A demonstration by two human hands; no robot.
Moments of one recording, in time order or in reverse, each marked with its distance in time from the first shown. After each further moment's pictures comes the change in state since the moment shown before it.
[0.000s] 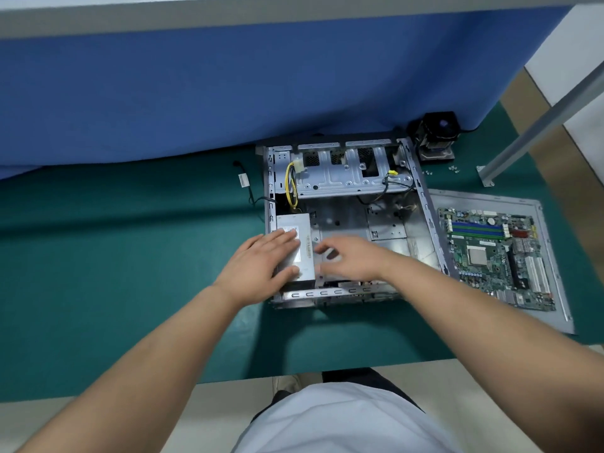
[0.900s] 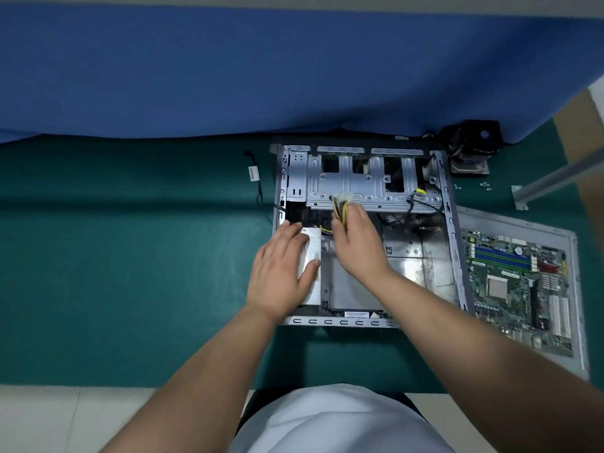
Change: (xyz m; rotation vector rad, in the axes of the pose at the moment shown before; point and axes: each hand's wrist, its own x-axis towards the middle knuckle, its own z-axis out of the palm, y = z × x) left_hand 0.042 0.033 0.037 -0.259 0.388 -0.305; right_hand 0.073 0.006 -0.007 0.134 0.634 -0.074
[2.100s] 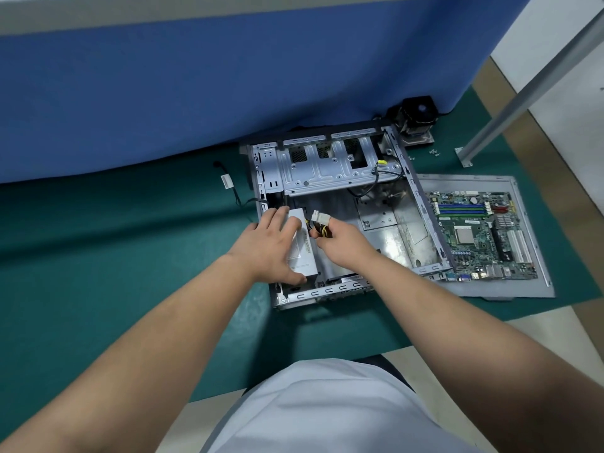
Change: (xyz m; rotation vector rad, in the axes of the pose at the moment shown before) left_hand 0.040 -0.010 -0.053 0.461 -0.579 0.377; right_hand -0.053 -0.023 0.000 0.197 -0.168 0.428
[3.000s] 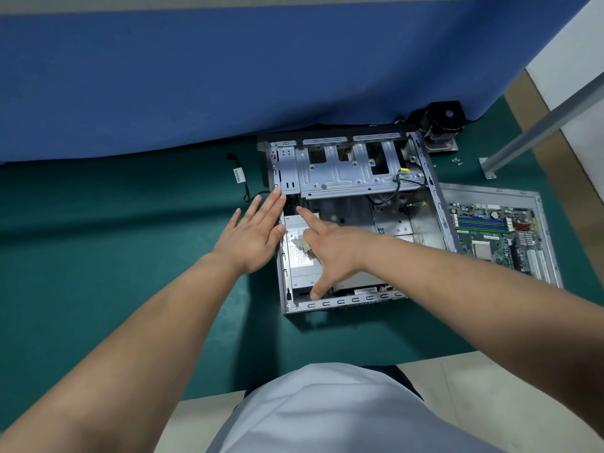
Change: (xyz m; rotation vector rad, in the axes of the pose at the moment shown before) left_hand 0.000 -0.058 0.019 -0.334 0.111 -0.175; right_hand 0.027 -0.048 -0.004 -1.045 -0.512 -0.381
